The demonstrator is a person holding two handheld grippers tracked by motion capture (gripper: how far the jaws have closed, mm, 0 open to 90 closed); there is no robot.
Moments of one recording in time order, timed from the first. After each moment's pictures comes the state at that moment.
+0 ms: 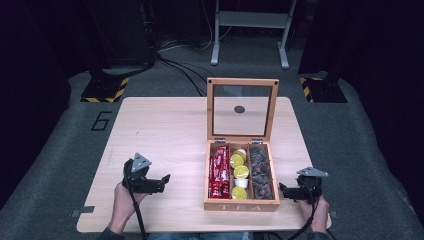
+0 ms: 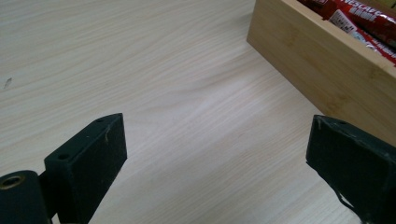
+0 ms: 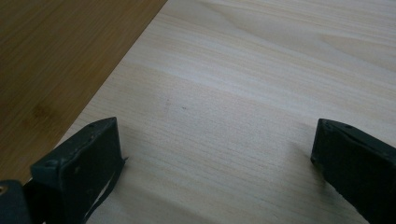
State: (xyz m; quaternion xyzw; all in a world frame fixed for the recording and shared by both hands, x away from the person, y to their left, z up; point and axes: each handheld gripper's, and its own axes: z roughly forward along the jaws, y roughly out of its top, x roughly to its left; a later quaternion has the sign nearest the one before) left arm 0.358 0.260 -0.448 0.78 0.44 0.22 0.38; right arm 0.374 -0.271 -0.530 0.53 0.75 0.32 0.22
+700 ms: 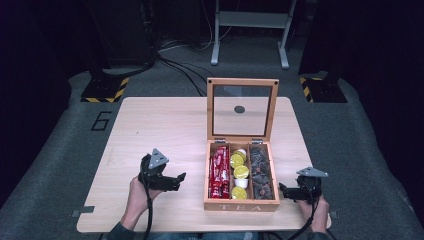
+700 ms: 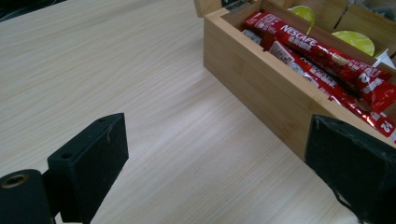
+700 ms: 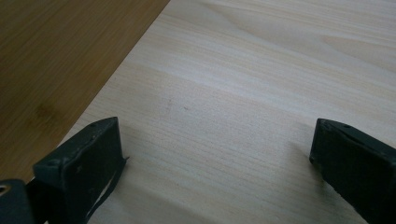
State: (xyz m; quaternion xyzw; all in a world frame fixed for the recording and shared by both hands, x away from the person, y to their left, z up) left arm 0.364 0.216 -0.433 0.80 0.39 0.21 0.40; right arm 0.373 -0.272 -0.530 0.52 0.76 0.32 0.22
